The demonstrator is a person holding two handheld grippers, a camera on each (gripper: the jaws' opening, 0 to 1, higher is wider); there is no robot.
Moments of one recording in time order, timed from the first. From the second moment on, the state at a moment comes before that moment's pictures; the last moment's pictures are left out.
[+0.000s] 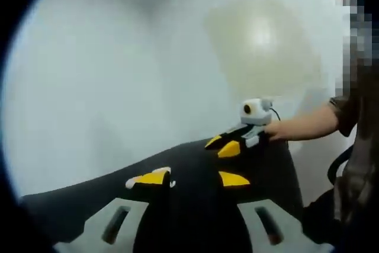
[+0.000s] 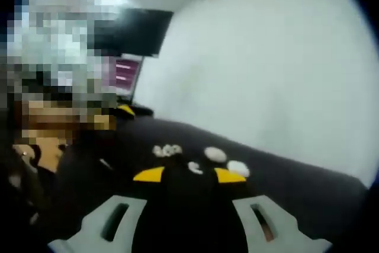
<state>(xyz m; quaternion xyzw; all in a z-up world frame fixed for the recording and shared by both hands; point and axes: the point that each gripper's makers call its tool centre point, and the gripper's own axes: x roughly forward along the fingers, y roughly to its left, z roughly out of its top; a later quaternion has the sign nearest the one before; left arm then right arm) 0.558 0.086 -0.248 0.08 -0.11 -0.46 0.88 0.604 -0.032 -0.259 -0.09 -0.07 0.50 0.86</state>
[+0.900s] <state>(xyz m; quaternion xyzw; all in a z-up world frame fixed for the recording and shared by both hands) 0.559 0.090 -0.249 0.05 -0.09 -0.46 0.88 0.596 -0.035 -0.238 0.01 -0.10 0.54 0.83</state>
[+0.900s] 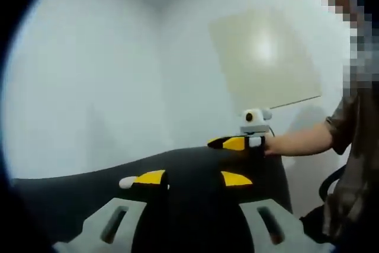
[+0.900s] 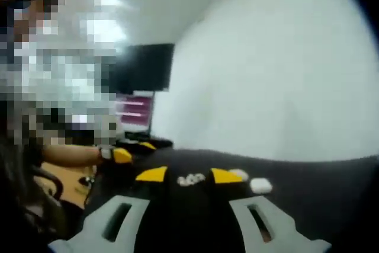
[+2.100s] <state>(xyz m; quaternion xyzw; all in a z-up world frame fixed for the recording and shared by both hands) 0.555 0.073 -0.275 0.08 -0.03 -0.48 0.87 0.572 -0.011 -0.270 -0.01 -0.01 0.63 0.78</state>
